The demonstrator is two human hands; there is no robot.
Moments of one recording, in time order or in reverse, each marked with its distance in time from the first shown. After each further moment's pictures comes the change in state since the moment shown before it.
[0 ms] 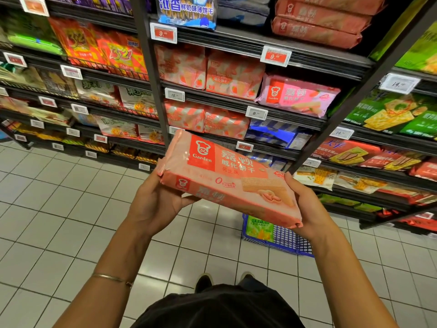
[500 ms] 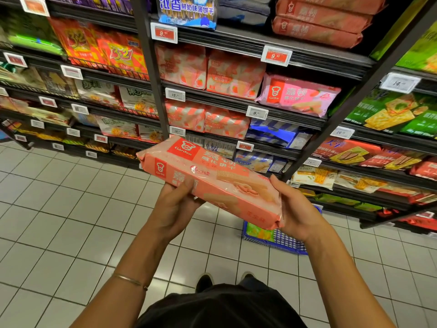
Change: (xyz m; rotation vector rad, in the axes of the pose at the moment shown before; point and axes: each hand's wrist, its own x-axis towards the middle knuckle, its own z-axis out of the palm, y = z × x) left_hand 0.005 -0.028 0.016 0.028 -0.006 0.064; right_hand -0.005 0.010 0.017 -0.084 -0.160 0.051
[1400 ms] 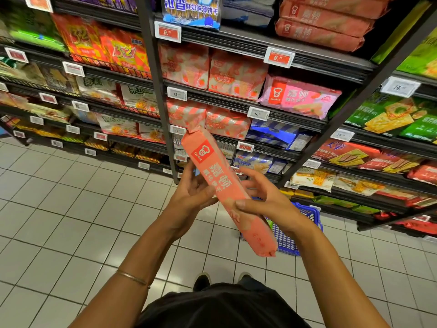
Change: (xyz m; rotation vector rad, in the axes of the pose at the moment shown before) left_hand 0.001 -0.008 0.009 0.358 -0.011 -0.037; right_hand -0.001 0.005 0.038 -0.851 -0.050 -0.281
